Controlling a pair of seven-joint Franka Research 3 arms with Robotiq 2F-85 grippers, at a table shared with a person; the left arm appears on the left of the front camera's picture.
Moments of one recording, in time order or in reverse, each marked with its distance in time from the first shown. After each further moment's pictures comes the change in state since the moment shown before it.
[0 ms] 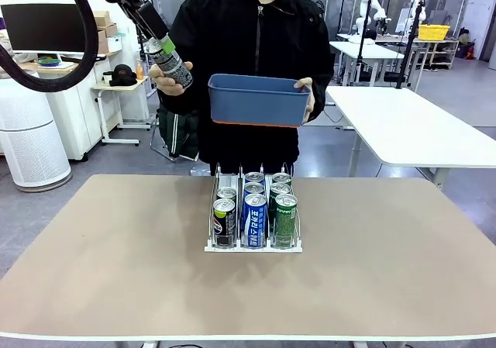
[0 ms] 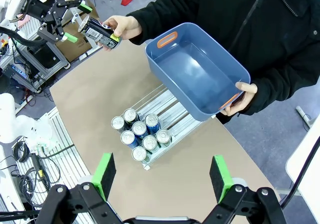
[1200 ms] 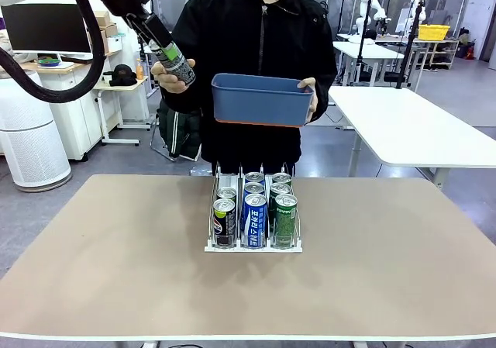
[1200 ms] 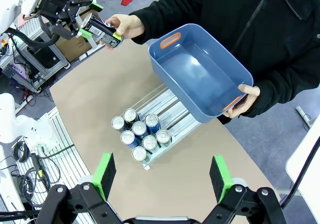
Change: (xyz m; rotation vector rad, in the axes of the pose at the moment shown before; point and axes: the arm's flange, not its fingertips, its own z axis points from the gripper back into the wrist) left arm -0.005 0.022 -0.031 0.029 -0.033 0.068; right arm 0.000 0.000 0.000 0.000 0.000 0.000
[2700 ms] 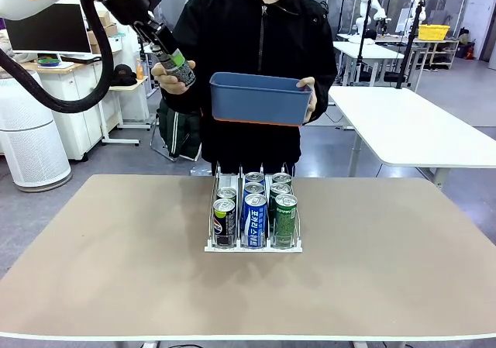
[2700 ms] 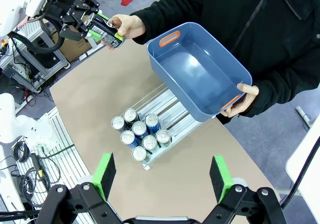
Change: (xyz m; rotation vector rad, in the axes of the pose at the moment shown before) left arm -0.002 -0.002 -0.016 -0.059 -0.035 0.021; right arm 0.000 0.000 0.000 0.000 0.000 0.000
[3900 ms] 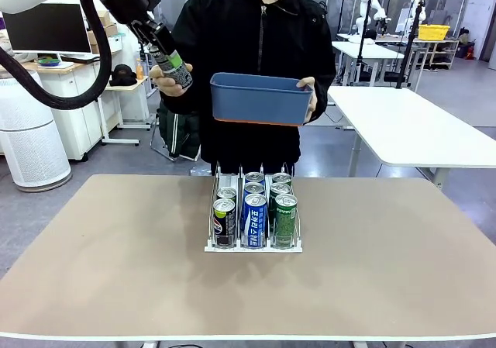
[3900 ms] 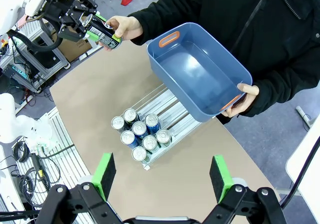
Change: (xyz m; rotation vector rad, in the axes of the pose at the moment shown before) left arm 0.000 -0.002 0.003 -0.004 0.045 0.024; right arm 0.000 0.000 0.000 0.000 0.000 0.000
